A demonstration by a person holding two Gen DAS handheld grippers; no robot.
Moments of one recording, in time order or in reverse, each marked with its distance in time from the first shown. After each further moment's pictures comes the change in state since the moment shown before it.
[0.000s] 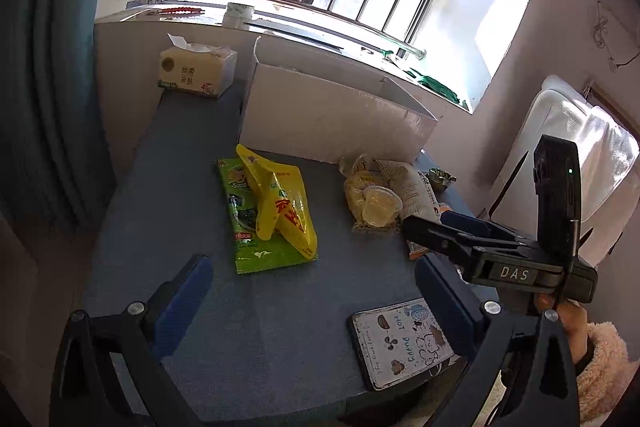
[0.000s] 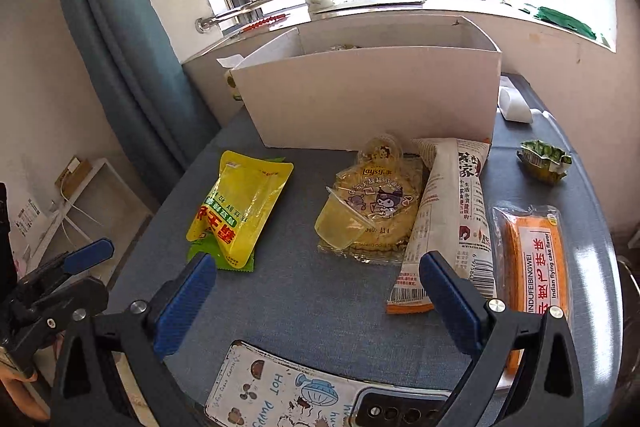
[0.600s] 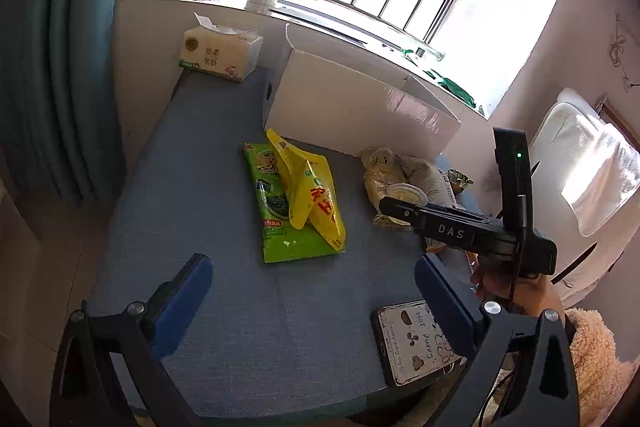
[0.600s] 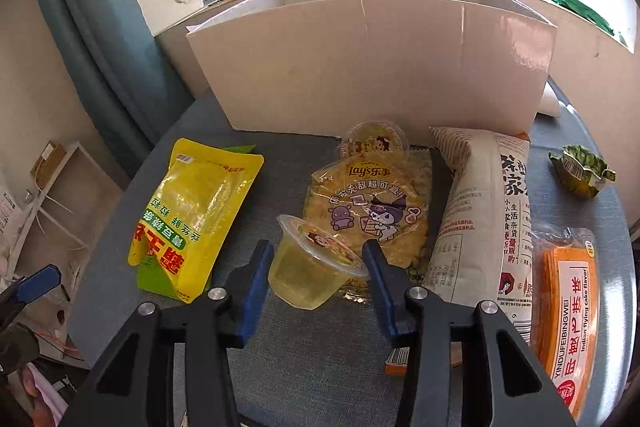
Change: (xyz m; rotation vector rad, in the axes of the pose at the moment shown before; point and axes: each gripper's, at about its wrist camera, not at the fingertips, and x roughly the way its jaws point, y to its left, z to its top) left arm 0.008 0.023 -0.003 -0.059 0.036 0.017; right arm 0.058 -0.014 0.017 -0.006 0.101 -0.024
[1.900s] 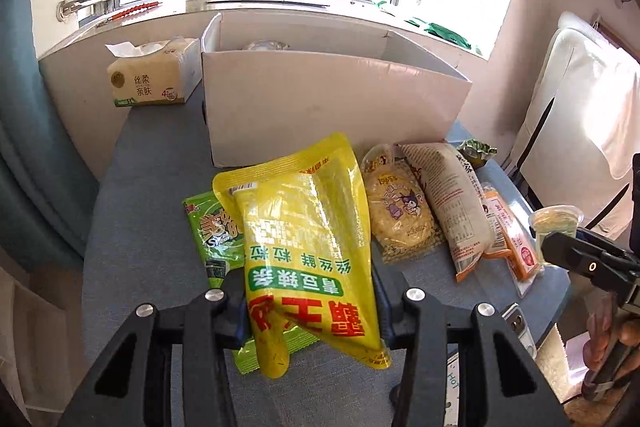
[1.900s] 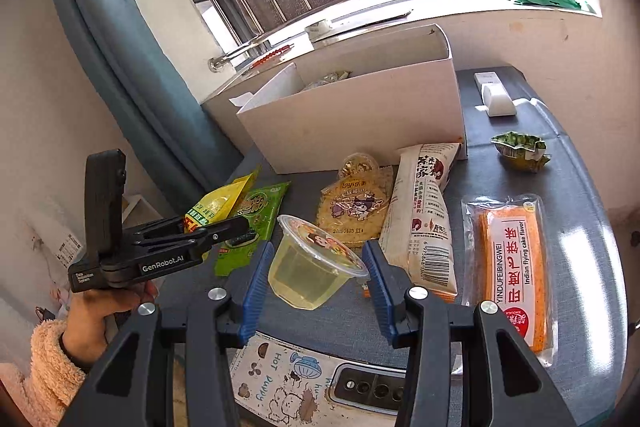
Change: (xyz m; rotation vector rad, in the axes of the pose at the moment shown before) left arm 0.082 -0.040 0.058 0.225 0.101 0.038; right arm -0.102 -0.040 -0.036 0.118 -0.184 0.197
